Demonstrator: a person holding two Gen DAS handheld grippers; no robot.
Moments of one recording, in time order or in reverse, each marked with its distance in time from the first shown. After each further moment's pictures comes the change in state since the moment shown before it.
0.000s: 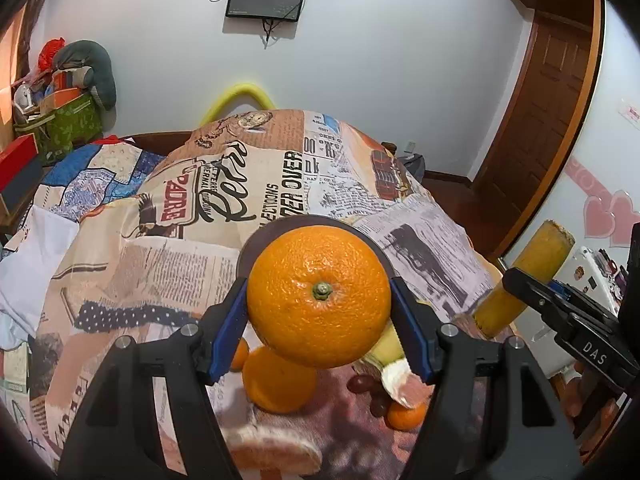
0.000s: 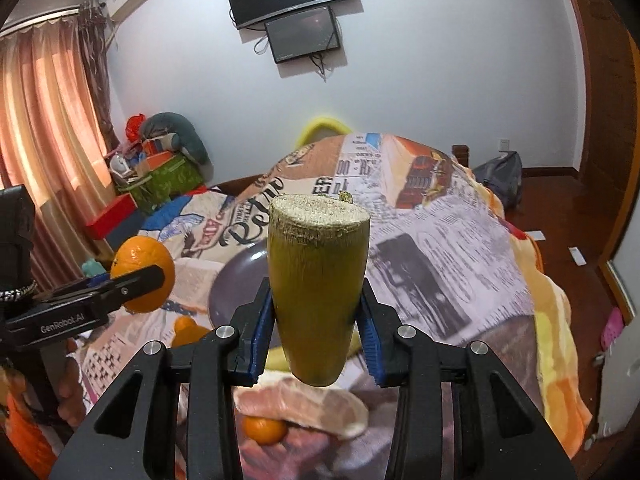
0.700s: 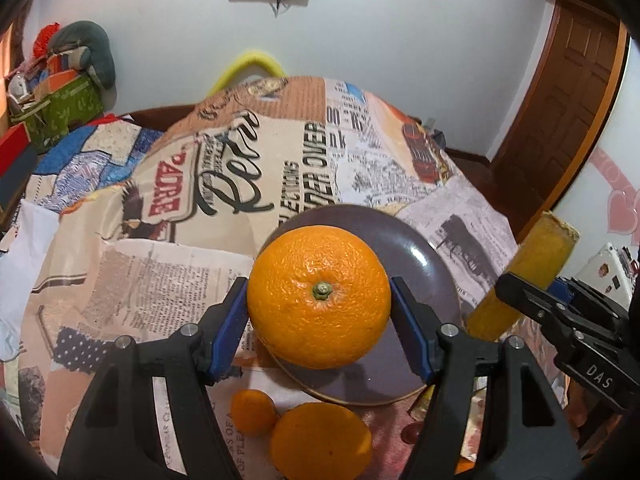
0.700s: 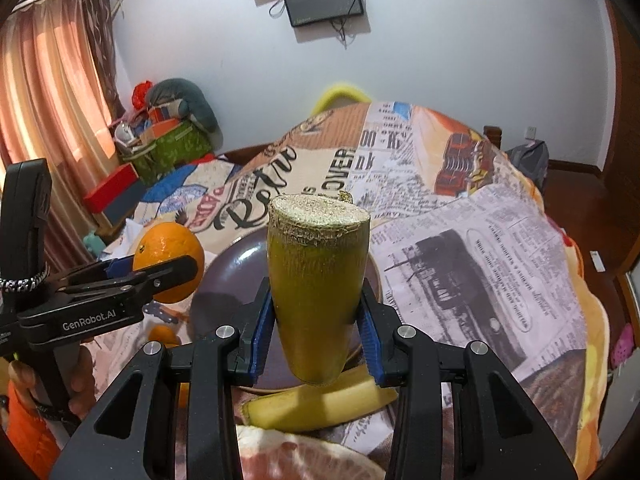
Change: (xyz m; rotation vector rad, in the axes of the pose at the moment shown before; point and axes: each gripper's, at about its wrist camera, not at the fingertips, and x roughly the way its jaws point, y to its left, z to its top) left arm 0.091 0.032 0.016 -0.002 0.118 0.035; right arm 0.080 0.011 0.003 -0.046 0.131 0.048
